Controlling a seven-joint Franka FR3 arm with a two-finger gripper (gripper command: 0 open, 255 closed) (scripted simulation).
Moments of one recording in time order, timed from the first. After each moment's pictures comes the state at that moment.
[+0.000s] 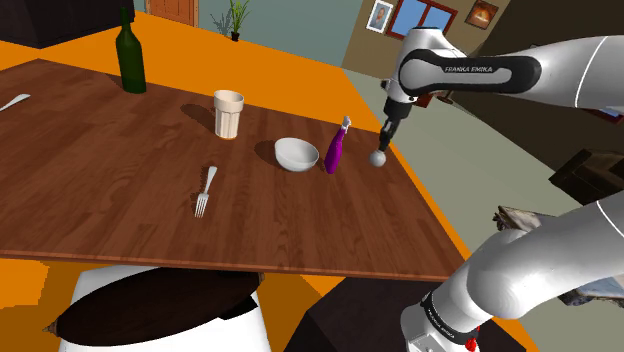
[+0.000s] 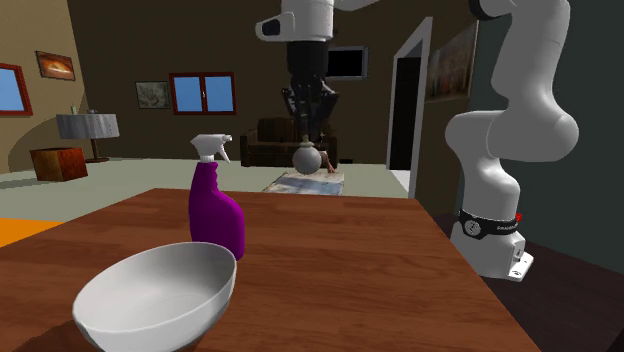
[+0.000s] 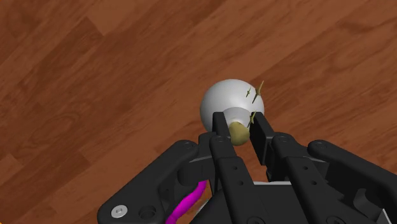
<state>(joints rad) -0.03 -0.29 -0.20 -2.19 -0.22 1.85 -0.42</state>
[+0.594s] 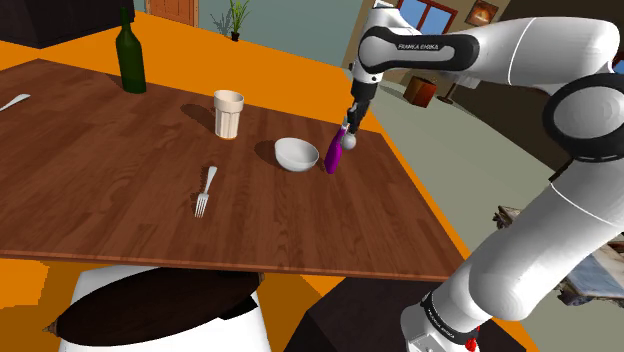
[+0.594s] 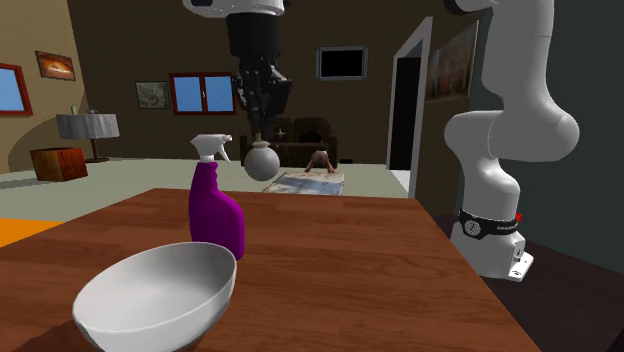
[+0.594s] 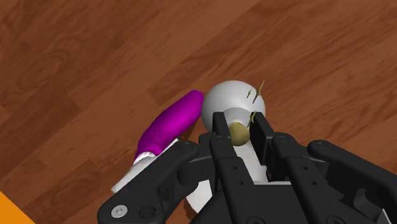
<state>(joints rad) 0.02 0.02 -0.15 -1.83 -0.15 1.78 -0.37</state>
